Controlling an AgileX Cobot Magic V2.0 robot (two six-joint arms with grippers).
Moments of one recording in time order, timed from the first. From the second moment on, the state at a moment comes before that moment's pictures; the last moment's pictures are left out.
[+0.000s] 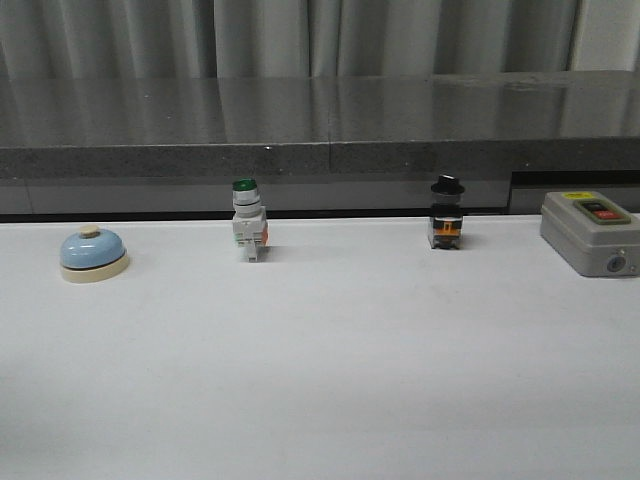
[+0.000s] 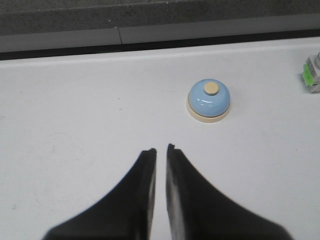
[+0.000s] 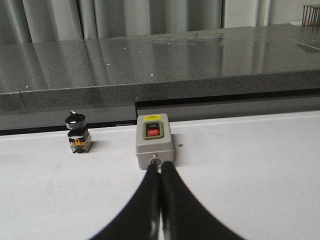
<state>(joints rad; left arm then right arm) 0.03 1.03 -0.74 -0.13 0.46 0.16 -0.04 -0.01 0.03 0.02 0.08 0.06</state>
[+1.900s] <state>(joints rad) -0.10 2.14 -1.59 -0.17 0.85 0.17 -0.04 -0.01 0.03 0.02 0.08 0.06</state>
